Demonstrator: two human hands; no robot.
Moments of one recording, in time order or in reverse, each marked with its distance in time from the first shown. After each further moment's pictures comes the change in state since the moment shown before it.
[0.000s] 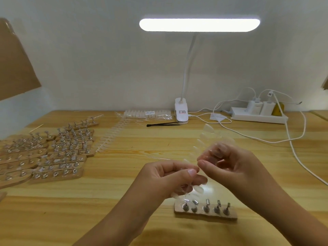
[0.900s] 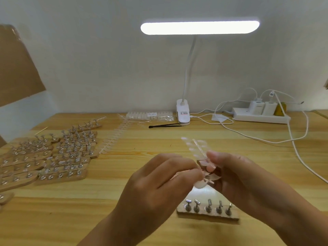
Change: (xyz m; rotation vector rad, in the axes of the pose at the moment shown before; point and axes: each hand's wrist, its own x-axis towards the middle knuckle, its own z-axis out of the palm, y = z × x) left_hand -0.001 -0.008 -0.009 1.133 0.307 1.256; right_hand 0.002 0.000 0.000 0.883 -0.260 0.370
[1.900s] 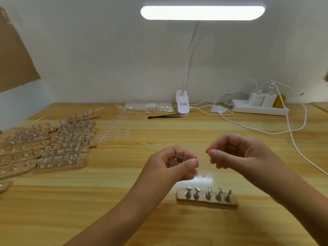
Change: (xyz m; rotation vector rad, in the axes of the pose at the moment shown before) left_hand -0.001 0.003 0.017 -1.088 -0.148 -1.206; right_hand -0.008 -0.009 -0.013 -0.691 0.157 -0.254
